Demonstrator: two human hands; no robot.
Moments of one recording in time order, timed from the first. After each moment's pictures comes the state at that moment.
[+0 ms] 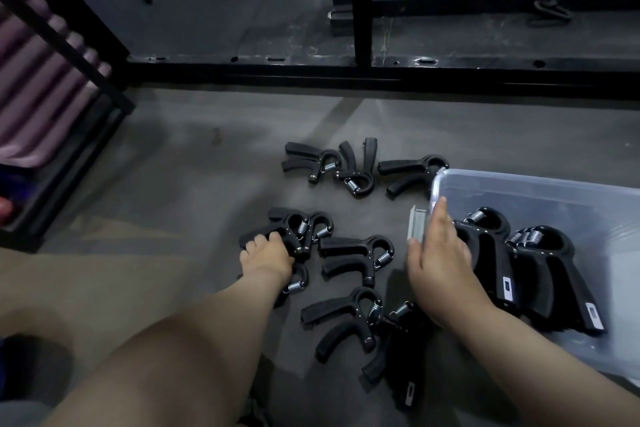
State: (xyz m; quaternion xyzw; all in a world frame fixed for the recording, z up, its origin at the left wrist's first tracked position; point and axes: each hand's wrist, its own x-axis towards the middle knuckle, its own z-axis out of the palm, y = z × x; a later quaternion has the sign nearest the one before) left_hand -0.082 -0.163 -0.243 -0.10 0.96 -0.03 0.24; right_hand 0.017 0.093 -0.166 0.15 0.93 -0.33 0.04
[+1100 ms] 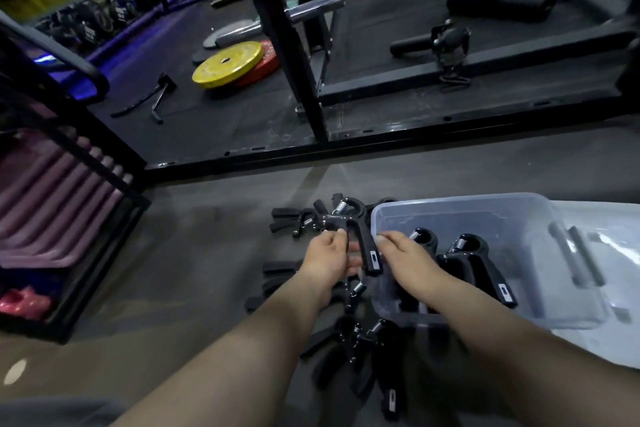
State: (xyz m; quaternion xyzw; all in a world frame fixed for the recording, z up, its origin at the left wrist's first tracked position) left_hand -0.009 0.009 -0.073 -0.09 0.76 0.61 0.23; right_hand 0.038 0.143 -0.112 0.19 0.79 -0.58 0.07
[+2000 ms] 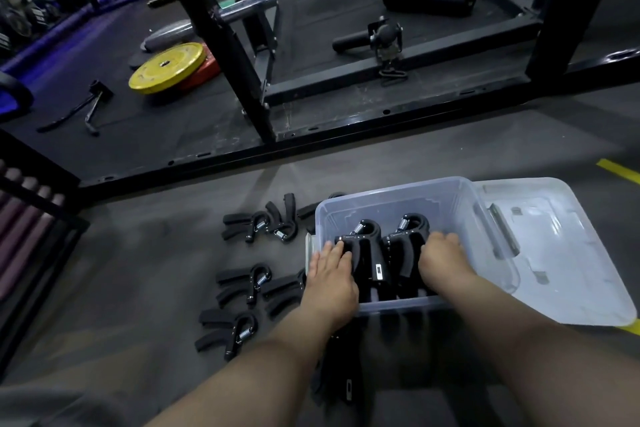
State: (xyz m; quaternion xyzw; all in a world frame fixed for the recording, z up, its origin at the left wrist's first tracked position) left_hand 0.037 0.056 -0.149 0.28 0.95 0.06 0.14; right_hand 0.091 0.253 -0.156 0.38 0.87 -0.29 0.12
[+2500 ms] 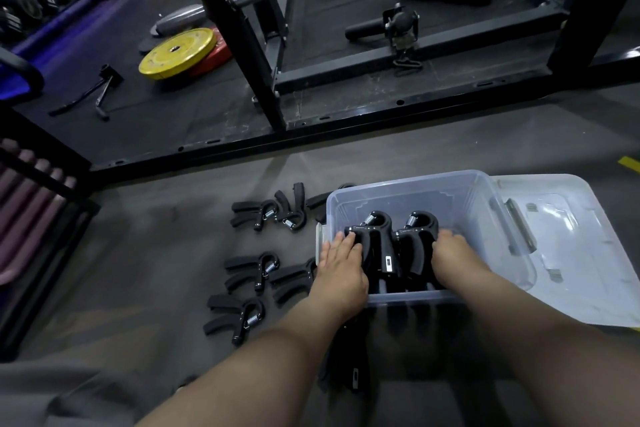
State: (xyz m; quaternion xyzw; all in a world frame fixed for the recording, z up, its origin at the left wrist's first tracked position) left_hand 0.037 0.051 -0.153 0.31 0.94 0.10 0.11; right_hand 0.089 0.256 -0.169 0.36 0.87 -0.29 0.17
